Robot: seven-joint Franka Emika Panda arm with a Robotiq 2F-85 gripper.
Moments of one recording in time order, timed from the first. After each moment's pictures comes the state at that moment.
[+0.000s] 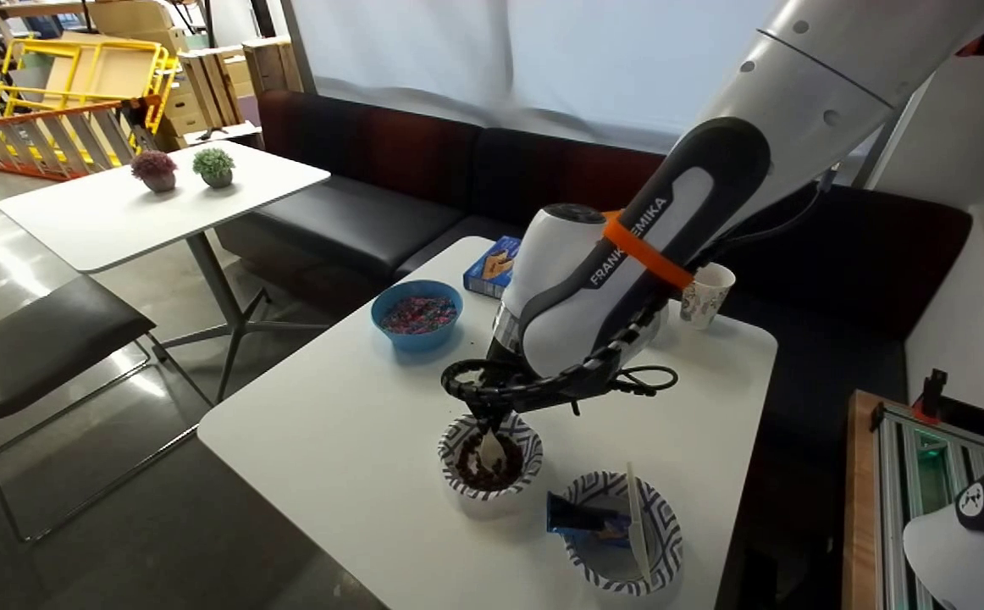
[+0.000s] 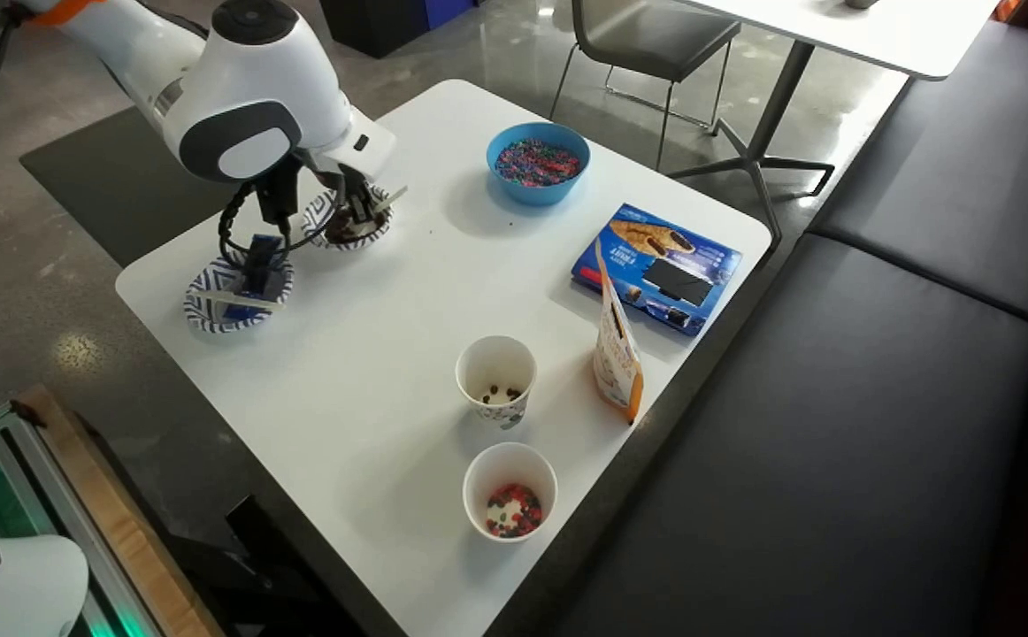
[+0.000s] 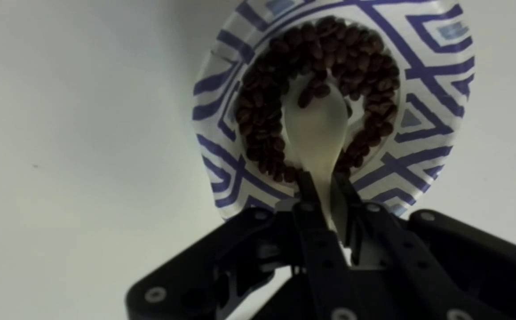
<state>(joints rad) 0.03 0.45 0.21 -2.26 0.36 2.95 0.35</state>
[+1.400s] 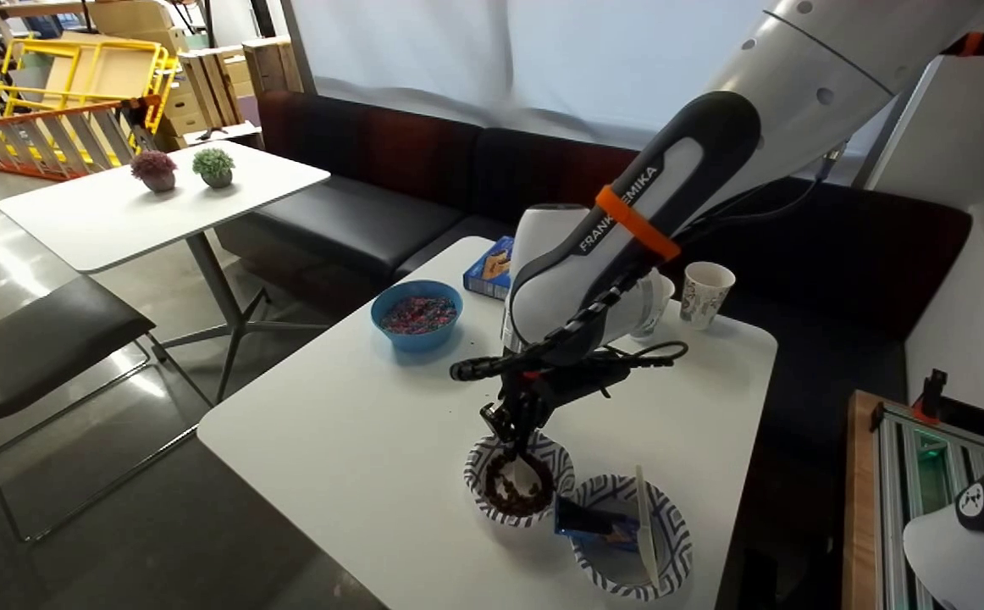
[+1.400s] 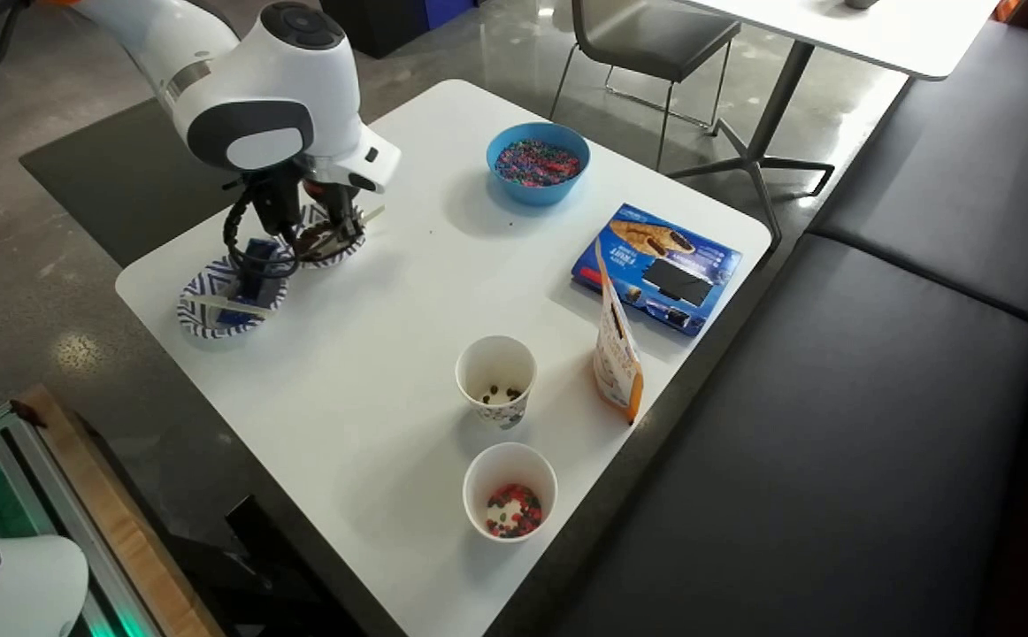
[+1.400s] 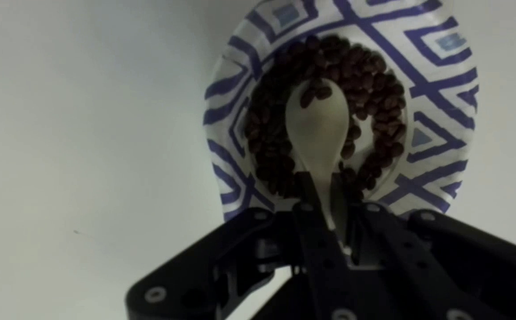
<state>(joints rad) -0.02 0.43 0.22 -2.23 0.43 2.64 0.11</state>
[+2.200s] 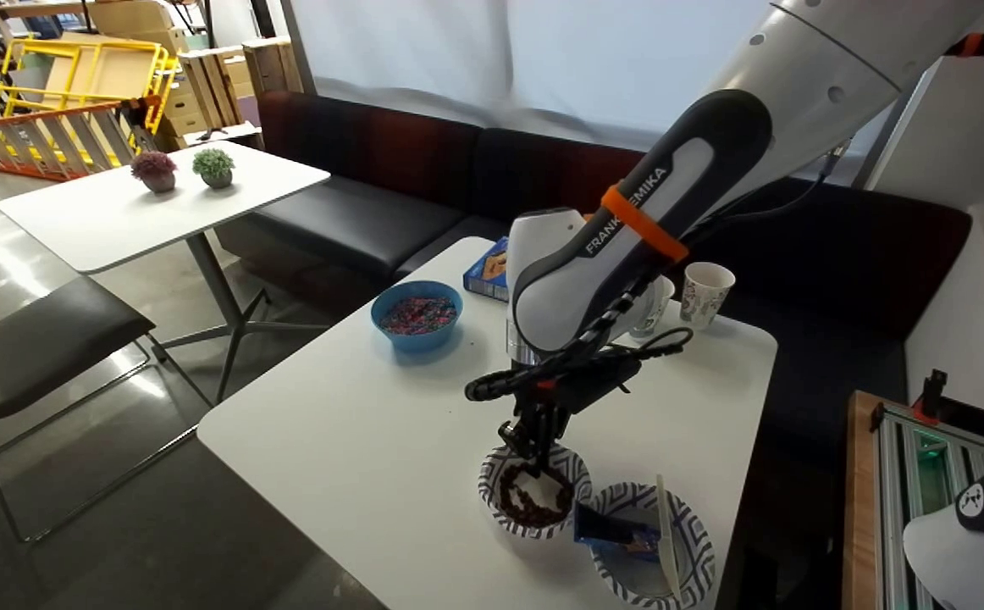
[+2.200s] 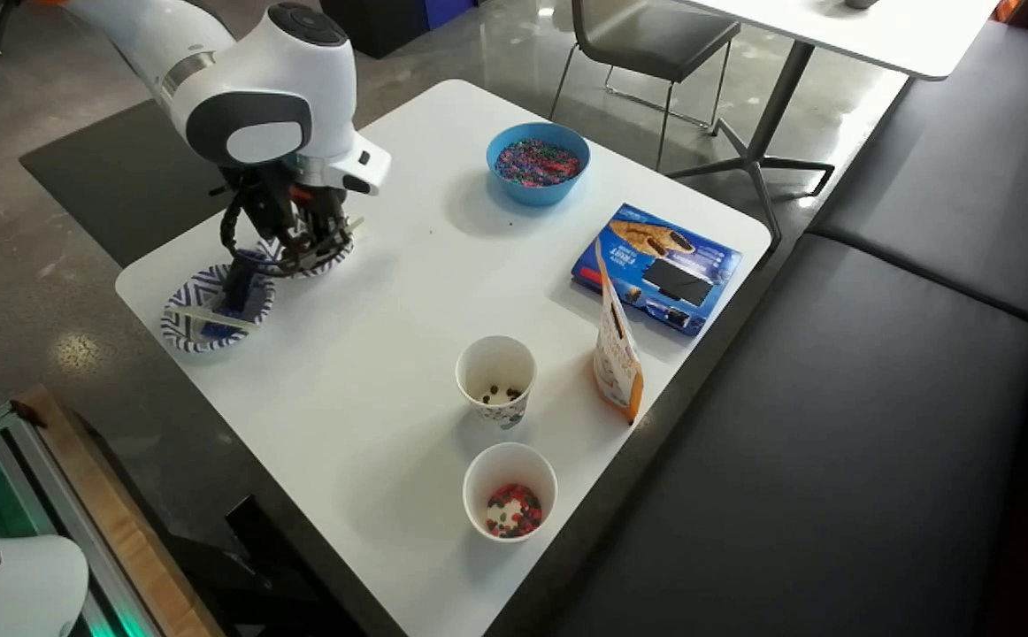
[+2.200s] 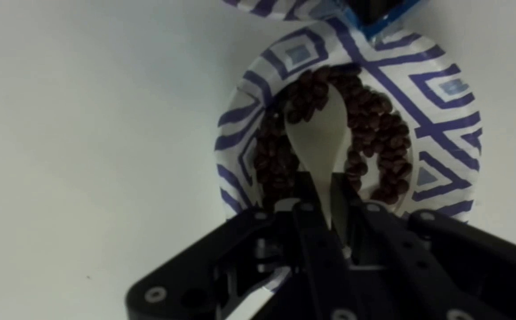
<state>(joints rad) 0.01 0.42 0.20 -2.23 0.37 2.49 0.06</state>
